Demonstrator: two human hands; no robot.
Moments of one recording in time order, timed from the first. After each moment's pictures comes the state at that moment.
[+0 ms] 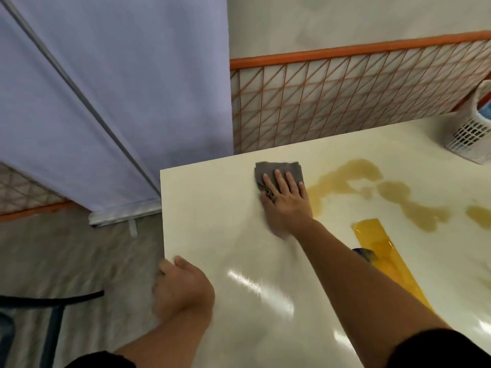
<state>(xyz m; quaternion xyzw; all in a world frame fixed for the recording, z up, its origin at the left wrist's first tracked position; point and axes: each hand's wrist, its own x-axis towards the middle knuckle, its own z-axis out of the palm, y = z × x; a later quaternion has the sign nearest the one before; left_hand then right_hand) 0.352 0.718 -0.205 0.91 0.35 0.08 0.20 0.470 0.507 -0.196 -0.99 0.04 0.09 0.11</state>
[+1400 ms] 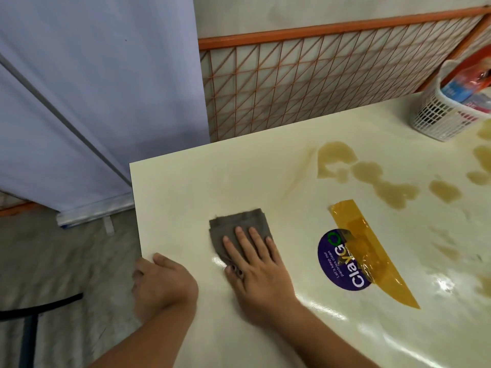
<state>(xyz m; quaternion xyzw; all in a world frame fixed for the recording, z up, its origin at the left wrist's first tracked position) 0.346 0.726 -0.236 0.90 0.40 0.08 0.15 0.319 0.556 -0.202 -0.99 -0.03 -0.02 0.10</state>
